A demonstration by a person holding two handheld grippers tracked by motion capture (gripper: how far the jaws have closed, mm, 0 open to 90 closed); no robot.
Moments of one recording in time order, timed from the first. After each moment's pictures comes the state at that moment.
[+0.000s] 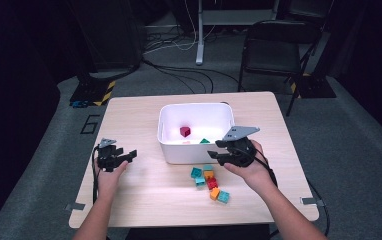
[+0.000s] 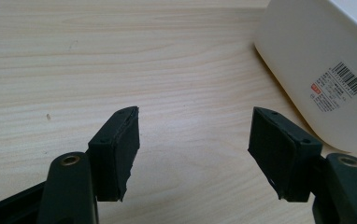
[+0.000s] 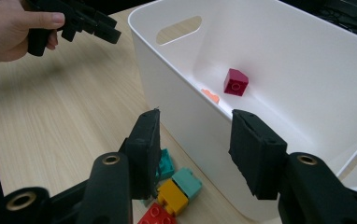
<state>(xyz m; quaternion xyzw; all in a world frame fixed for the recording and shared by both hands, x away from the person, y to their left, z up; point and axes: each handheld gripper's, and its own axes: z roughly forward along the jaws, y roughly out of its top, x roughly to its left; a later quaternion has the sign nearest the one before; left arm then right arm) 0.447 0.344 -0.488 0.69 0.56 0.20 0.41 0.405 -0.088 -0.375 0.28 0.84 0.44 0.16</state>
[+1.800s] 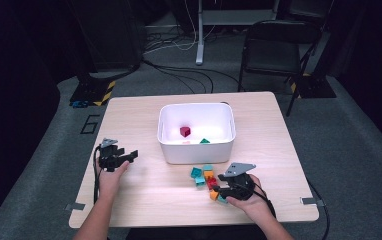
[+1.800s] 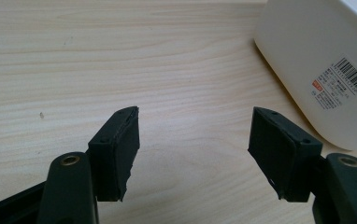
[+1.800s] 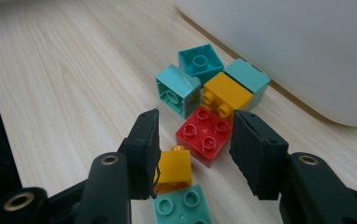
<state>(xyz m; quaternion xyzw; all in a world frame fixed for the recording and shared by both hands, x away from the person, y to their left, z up) 0.449 0.340 -0.491 0.70 0.56 0.19 0.40 0.364 -0.096 -0.481 0.29 0.86 0.41 0.11</state>
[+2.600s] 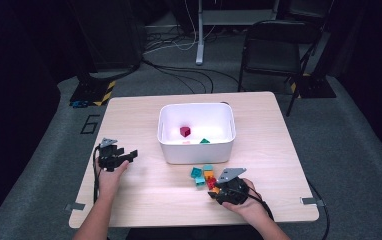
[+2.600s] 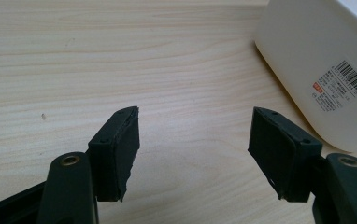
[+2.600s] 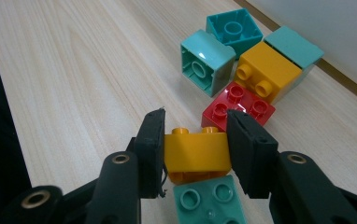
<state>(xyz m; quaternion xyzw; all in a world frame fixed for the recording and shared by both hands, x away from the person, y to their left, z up) 0.449 0.342 -0.490 0.69 0.56 0.19 0.41 0.363 -0.083 -0.498 0.27 0.88 0.37 0.09</state>
